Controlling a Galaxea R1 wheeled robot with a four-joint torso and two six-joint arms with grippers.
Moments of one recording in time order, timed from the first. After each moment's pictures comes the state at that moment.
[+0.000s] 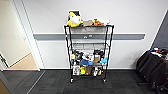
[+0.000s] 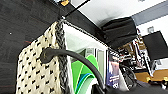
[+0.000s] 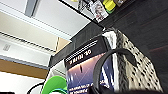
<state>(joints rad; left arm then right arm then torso) 0.90 2.25 -1.36 -0.19 -0.03 -0.23 -0.98 2.29 -1.45 0.00 0.22 0.33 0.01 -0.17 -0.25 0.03</state>
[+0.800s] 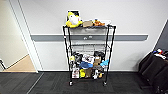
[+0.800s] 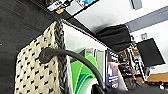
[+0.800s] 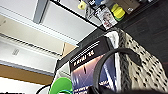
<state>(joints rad) 0.90 2.19 -1.26 -0.19 -0.07 -0.23 -0.96 2.21 -1.32 0.00 0.25 0.33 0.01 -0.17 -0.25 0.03</state>
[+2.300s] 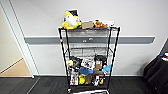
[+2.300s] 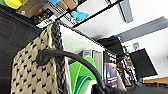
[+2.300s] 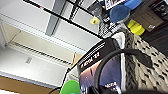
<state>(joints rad) 0.86 2.10 -1.11 -0.20 -0.11 -0.23 -0.91 2.13 -1.17 0.00 0.29 0.34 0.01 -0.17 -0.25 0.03</state>
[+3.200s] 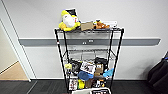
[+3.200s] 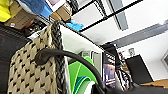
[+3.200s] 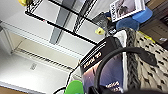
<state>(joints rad) 0.83 2.06 -1.05 -0.21 -0.13 -0.23 -0.89 2.08 -1.08 0.00 0.33 0.34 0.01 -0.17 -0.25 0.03</state>
